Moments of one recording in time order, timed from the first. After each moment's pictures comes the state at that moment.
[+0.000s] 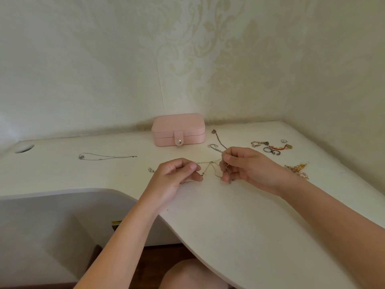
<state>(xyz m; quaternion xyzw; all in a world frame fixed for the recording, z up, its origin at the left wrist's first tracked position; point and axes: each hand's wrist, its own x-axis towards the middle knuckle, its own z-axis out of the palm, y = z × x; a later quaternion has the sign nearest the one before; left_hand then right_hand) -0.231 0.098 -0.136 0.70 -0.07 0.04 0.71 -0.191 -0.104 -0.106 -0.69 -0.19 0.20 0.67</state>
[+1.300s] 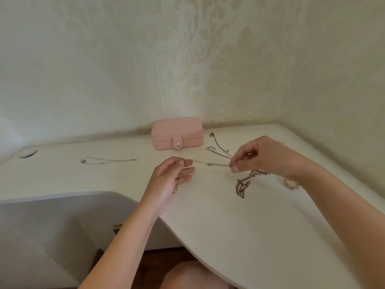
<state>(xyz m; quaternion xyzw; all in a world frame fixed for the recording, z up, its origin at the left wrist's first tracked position) -0.234 0.094 -0.132 0.66 0.01 0.07 0.75 -0.198 -0.137 -0.070 -0.86 -0.20 0.10 0.45</state>
